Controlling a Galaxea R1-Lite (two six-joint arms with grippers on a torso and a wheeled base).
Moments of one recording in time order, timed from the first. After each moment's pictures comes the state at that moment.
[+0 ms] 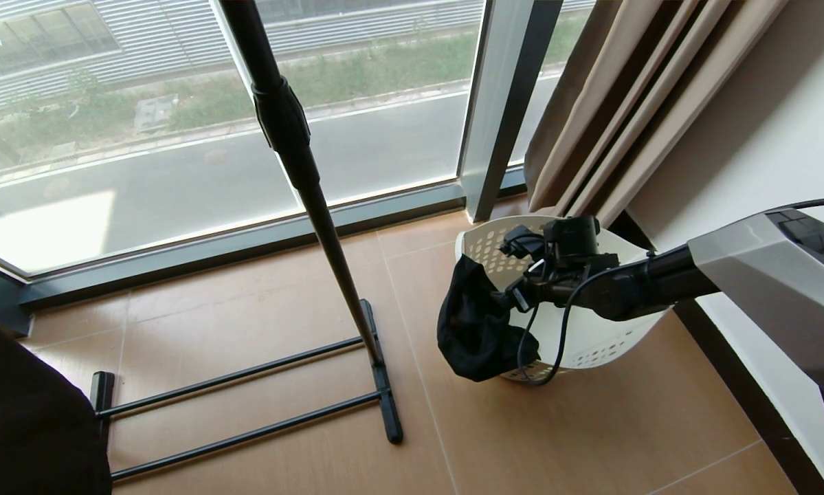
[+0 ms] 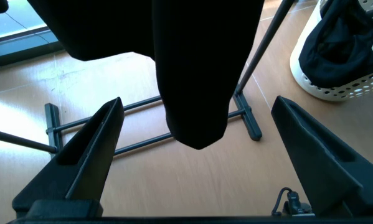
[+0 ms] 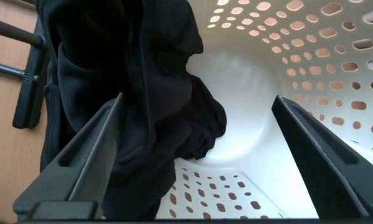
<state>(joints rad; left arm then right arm) 0.00 0.00 -0.03 0.08 -0.02 0.04 0.29 2.33 -1.48 -0.28 -0.03 -0.35</state>
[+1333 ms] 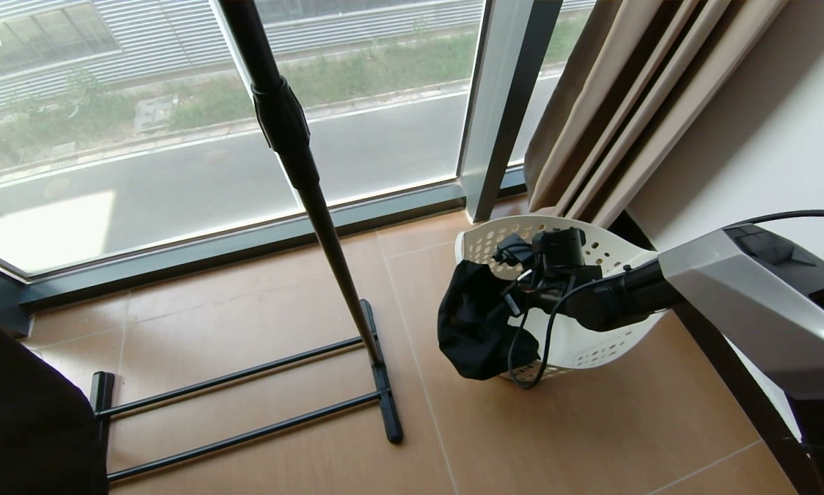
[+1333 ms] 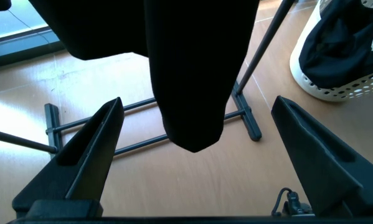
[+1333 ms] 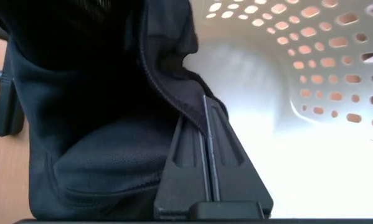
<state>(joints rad) 0.00 0.00 -0.03 0.08 -0.02 0.04 0.31 2.40 -1.50 -0.36 -0.09 -0.33</state>
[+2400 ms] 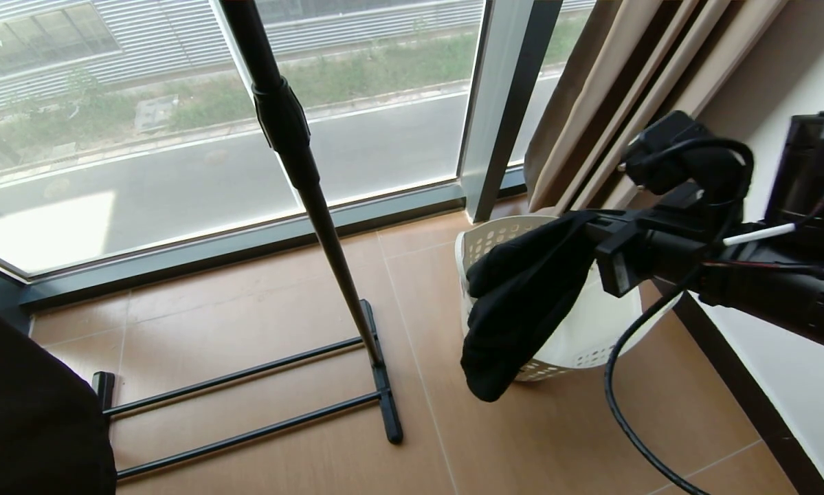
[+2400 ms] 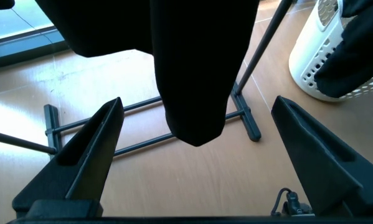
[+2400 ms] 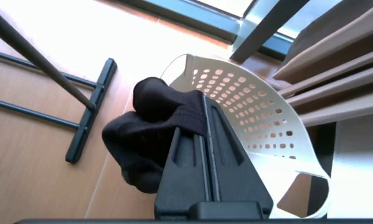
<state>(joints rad) 0.00 0.00 -0.03 0.08 -0.02 0.04 0.57 1.49 -0.92 -0.39 -0.21 -0.33</state>
